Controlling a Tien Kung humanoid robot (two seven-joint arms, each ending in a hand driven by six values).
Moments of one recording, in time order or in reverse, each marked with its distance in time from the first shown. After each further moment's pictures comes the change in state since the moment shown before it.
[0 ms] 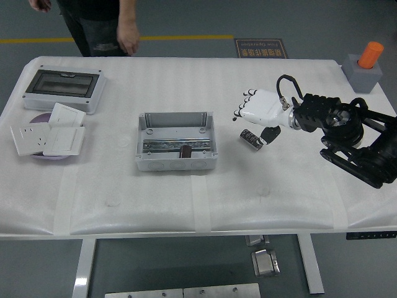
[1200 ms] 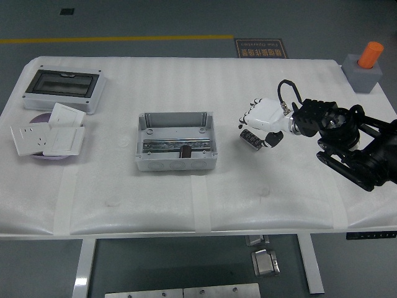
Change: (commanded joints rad) left arm -0.024 -0.002 -0.005 0.000 0.029 -0.008 -0.009; right arm -0.037 0.059 0.038 -0.098 0.000 0.050 0.005
